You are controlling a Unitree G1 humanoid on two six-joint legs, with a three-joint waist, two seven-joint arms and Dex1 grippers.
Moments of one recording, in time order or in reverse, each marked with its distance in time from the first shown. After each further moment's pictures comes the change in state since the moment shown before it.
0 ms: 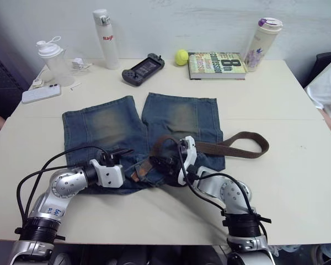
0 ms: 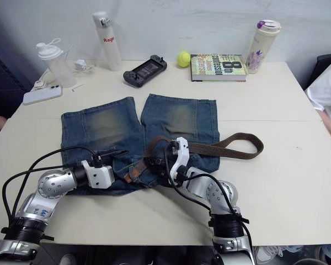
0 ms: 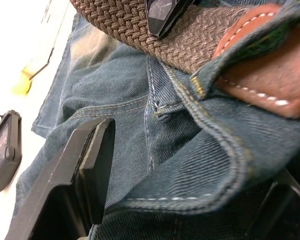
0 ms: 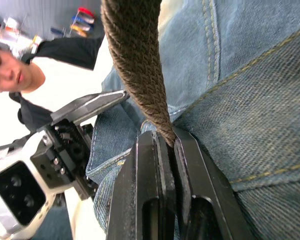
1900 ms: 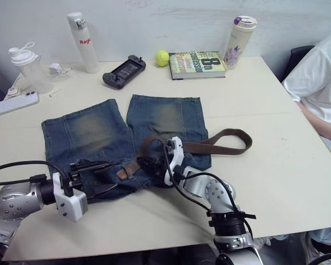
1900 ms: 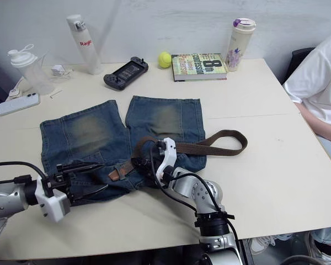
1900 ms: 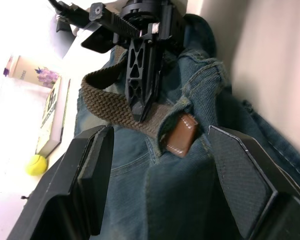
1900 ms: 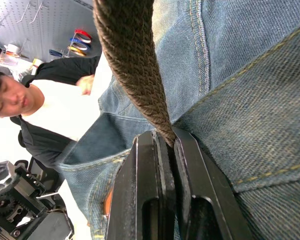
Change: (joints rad) left arm 0.288 0.323 0.124 -0.166 -0.286 -0.302 -0.015; right arm -0.021 0.096 0.050 0.075 -0.065 -0.031 0.008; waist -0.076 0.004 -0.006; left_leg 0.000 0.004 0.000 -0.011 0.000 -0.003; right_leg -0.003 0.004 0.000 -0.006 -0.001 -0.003
